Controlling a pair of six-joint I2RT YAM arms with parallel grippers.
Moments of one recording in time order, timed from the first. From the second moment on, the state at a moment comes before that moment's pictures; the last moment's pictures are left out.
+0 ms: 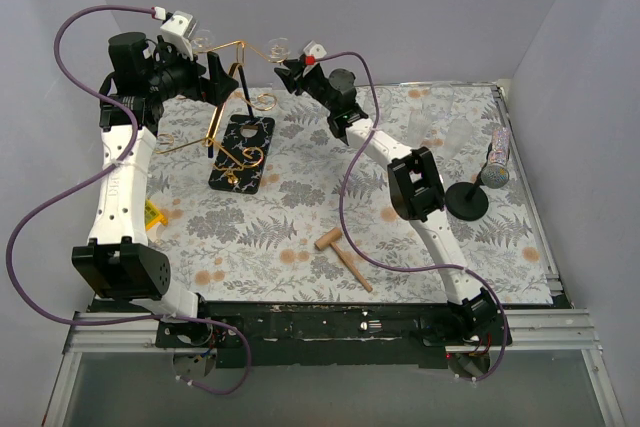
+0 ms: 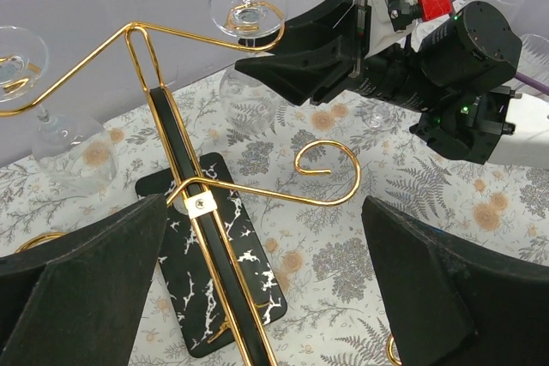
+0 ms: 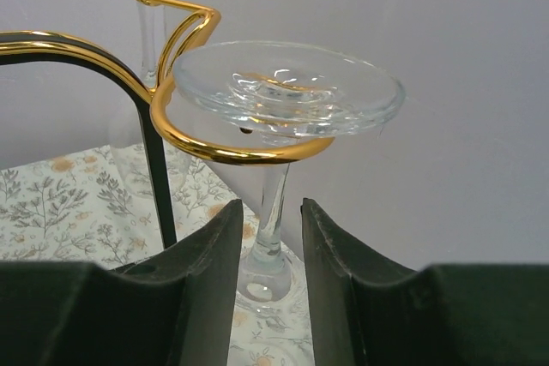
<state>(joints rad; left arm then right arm) 0.04 1.52 1.76 -0.54 0.63 0.10 0.58 2.62 2.30 0.64 -0.35 -0.03</state>
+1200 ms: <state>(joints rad) 0.03 1.58 1.78 -0.54 0.61 0.08 0.58 2.64 2.31 0.69 -0.40 -0.02</state>
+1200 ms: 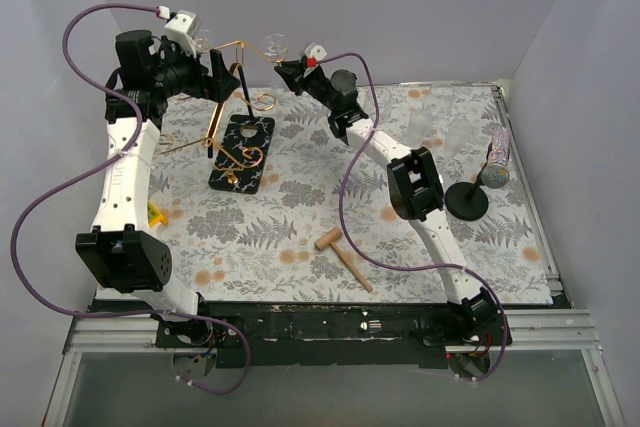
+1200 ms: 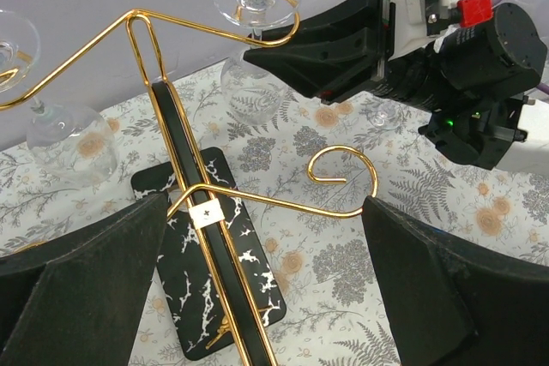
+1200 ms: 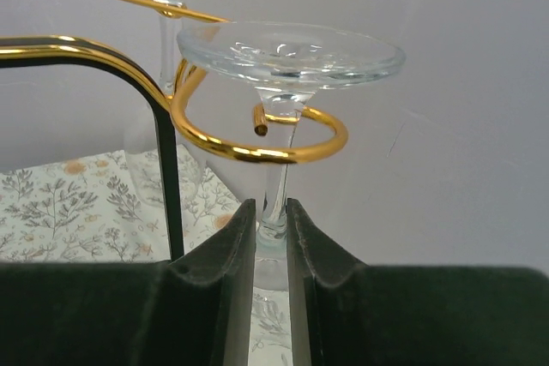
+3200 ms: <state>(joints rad) 0.02 1.58 1.74 -0.51 0.60 0.05 0.57 2.55 2.27 0.70 -0.51 0.05</state>
